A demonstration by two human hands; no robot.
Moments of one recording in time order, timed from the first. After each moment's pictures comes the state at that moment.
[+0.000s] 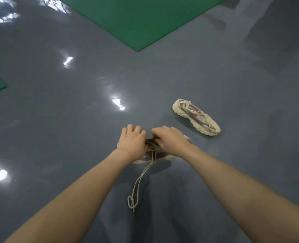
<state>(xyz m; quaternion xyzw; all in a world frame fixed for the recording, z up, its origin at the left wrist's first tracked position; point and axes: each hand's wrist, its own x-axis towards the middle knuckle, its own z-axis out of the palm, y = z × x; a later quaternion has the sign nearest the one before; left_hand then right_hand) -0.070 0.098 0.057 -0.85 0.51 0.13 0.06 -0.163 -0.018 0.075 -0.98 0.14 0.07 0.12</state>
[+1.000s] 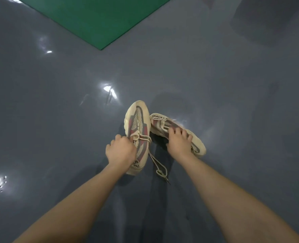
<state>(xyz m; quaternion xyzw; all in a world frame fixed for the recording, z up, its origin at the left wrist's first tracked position) -0.045 -0.085 0.000 -0.93 0.27 0.24 -0.08 -0.161 -0.222 -0.028 -0.88 0.45 0.16 0.08</state>
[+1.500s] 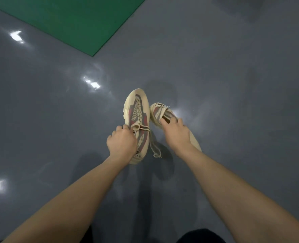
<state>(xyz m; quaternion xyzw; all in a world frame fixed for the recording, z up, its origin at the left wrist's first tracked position) -0.028 -0.076 0.092 -0.91 0.35 0.20 -0.08 -0.150 -0.187 0.094 -0.90 0.42 0.13 0.04</state>
